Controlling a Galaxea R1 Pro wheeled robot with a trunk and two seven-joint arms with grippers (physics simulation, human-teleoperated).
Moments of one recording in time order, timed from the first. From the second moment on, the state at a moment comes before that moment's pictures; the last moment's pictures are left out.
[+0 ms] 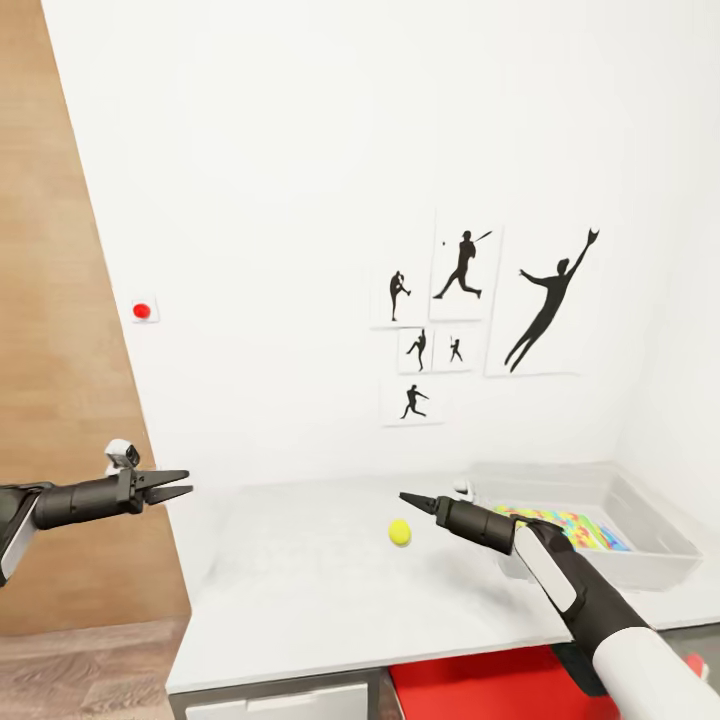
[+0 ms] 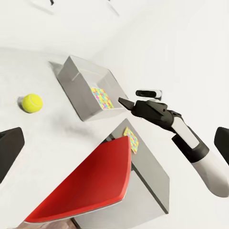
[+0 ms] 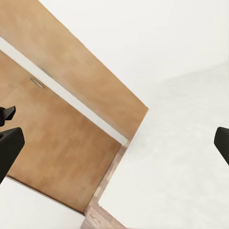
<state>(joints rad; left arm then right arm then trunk) -0.71 0.51 0.14 -0.82 0.16 0.95 -1.57 -0.61 -0.19 0.24 -0.88 -0.76 0.56 0.75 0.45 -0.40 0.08</state>
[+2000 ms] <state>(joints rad) -0.71 0.51 0.14 -0.82 0.16 0.95 -1.57 -0.97 -0.01 0.18 -0.79 -0.77 0.90 -0.35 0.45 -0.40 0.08</state>
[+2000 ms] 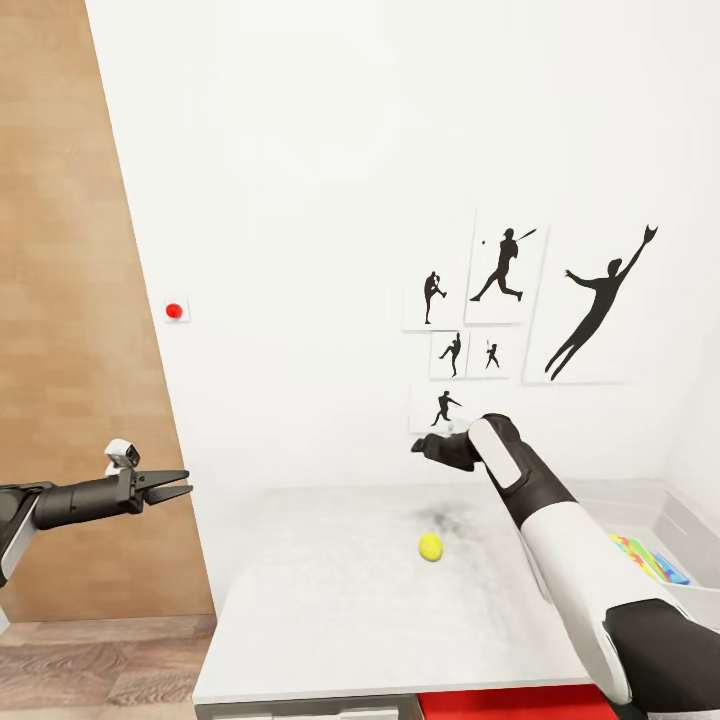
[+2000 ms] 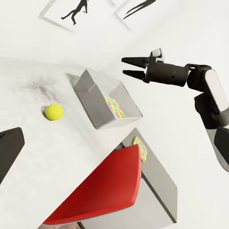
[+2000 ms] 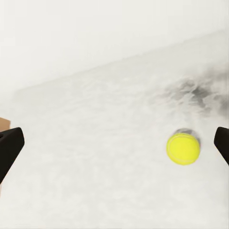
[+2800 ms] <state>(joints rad) -0.71 0.51 0.14 -0.82 0.16 0.95 -1.57 -0.97 -0.01 0.18 -0.78 -0.77 0.90 -0.35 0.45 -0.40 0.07</state>
